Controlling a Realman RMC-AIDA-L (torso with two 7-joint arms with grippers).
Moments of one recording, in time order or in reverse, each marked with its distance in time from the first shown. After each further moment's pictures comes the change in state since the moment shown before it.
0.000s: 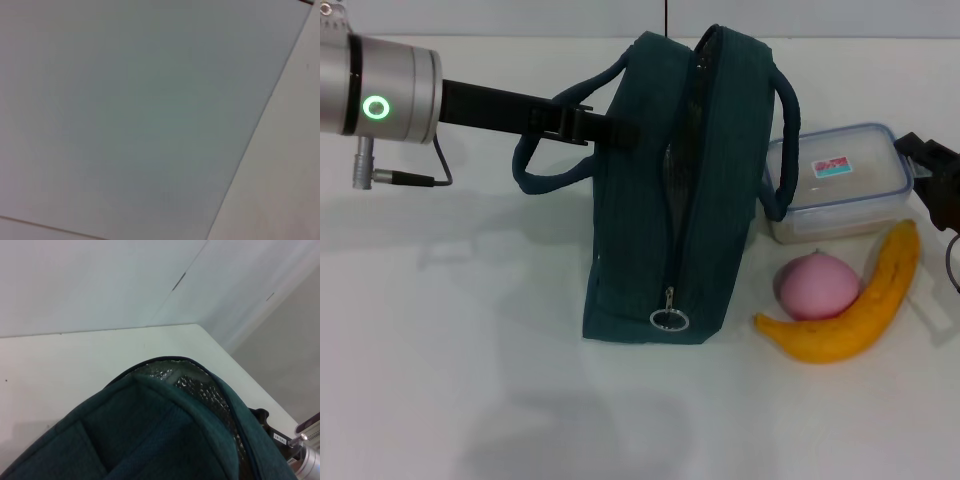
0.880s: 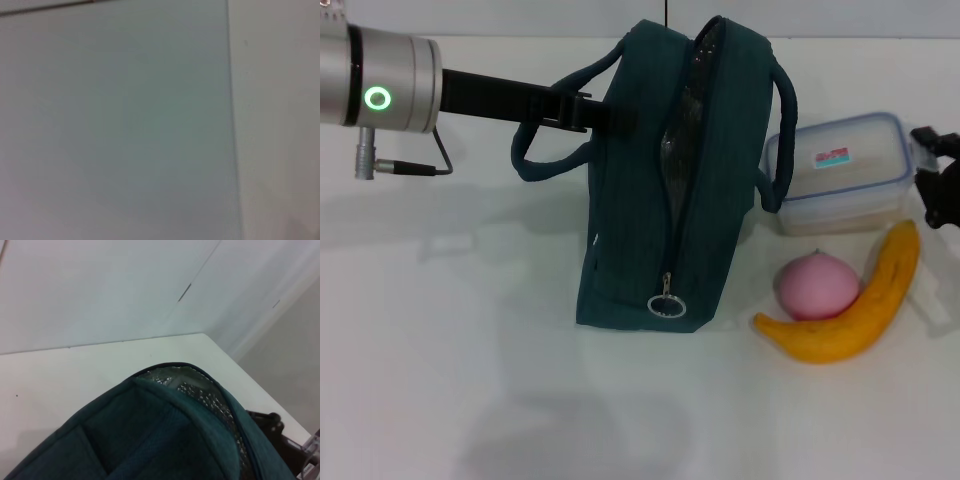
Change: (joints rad) left arm -0.003 0.001 0.000 0.002 -0.002 -0.035 0.012; right arm -0.014 0.000 0.034 0.011 -0.001 -0.048 0.403
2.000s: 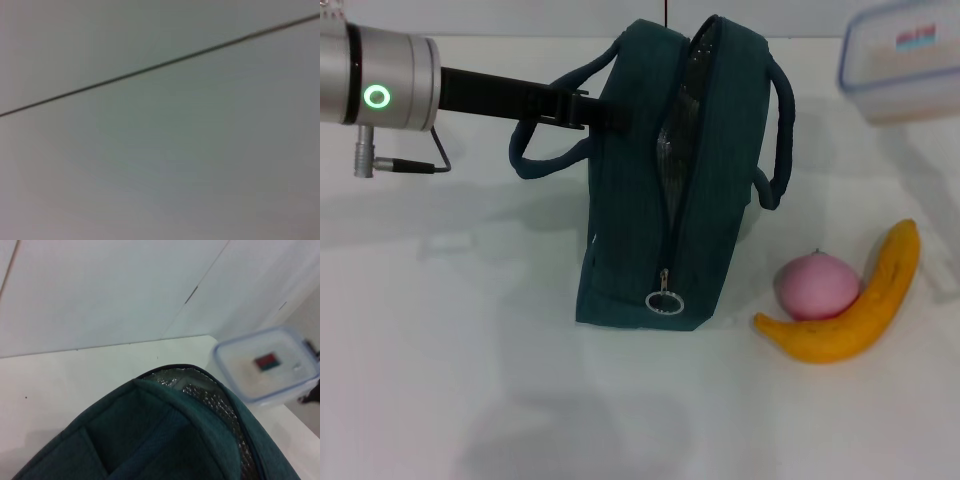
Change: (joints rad) left arm 0.000 0.001 -0.001 -0.001 0.007 -0.014 0.000; right arm 0.015 -0.008 0.218 -0.013 0.001 -0.312 0.030
